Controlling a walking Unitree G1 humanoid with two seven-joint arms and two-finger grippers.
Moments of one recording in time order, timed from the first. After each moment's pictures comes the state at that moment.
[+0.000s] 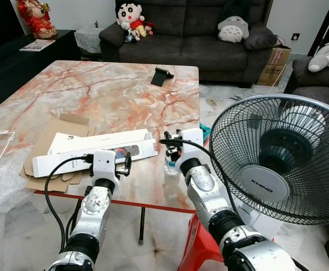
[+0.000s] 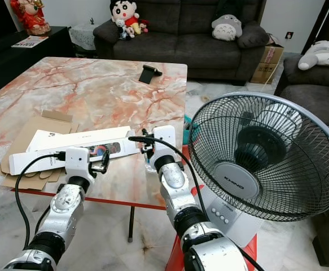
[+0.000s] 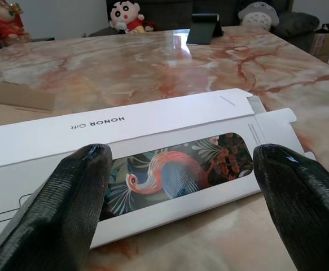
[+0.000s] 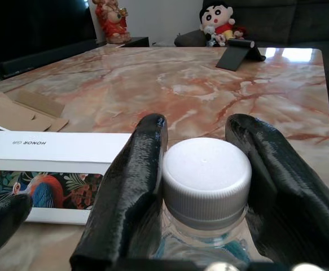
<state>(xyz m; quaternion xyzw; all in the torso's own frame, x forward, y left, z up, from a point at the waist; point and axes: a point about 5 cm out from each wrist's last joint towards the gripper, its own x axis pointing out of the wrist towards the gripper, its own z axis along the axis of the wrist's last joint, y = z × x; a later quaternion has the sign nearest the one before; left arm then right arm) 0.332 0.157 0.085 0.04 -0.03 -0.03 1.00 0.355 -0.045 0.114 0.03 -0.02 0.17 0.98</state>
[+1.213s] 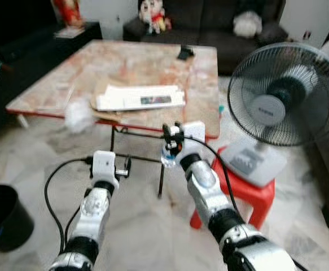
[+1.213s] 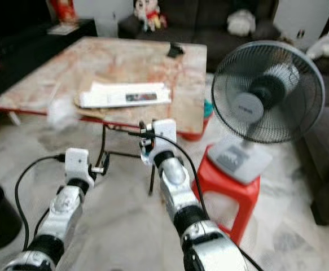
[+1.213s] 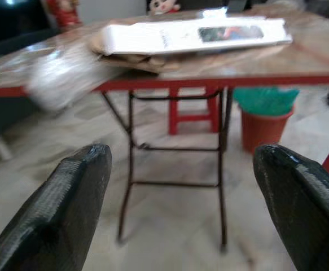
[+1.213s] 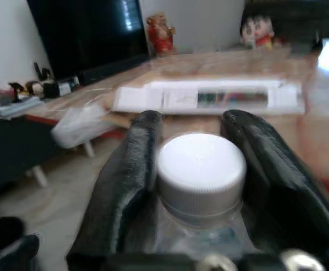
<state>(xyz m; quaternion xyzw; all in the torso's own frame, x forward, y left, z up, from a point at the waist) 0.329 0.158 0.080 0.04 -0.02 -0.03 1.00 0.358 -0.048 0.126 0.05 -0.05 0.18 0.98</state>
